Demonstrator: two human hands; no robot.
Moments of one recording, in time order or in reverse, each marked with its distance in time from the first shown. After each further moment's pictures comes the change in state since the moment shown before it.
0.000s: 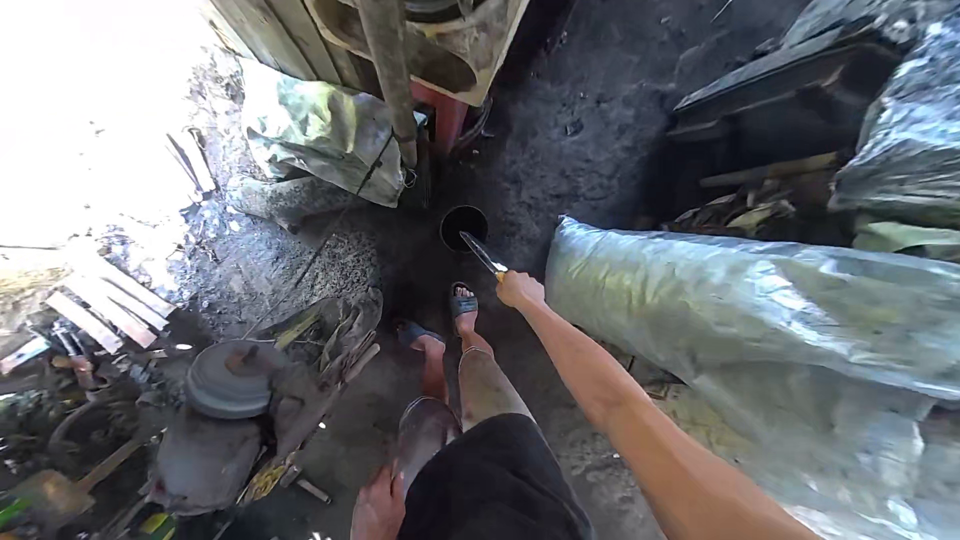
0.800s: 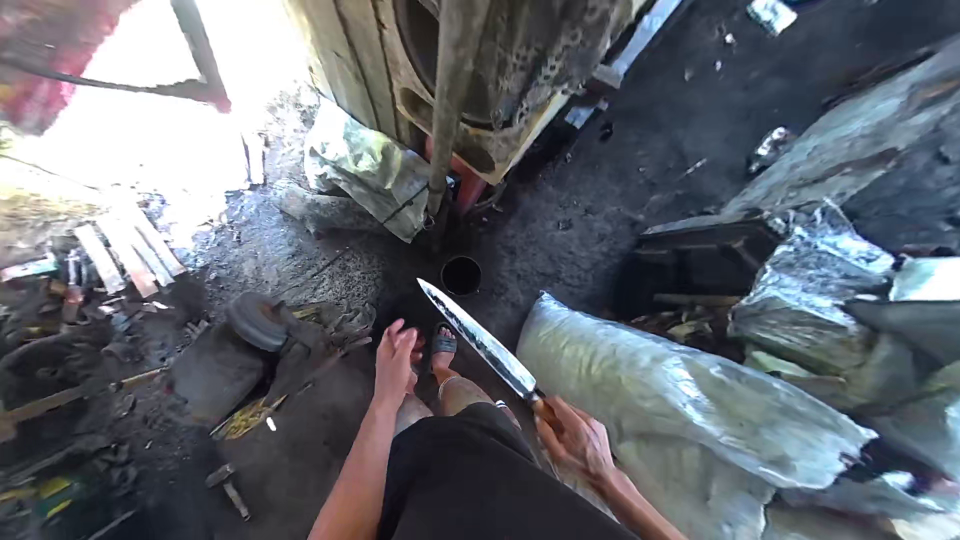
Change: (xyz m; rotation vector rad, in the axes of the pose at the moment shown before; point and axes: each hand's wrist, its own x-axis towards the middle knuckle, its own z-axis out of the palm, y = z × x) left_hand 0.047 0.197 -0.126 -1.382 0.297 0.347; right_hand -0.260 0.179 -0.049 -0.030 0.533 -0.789
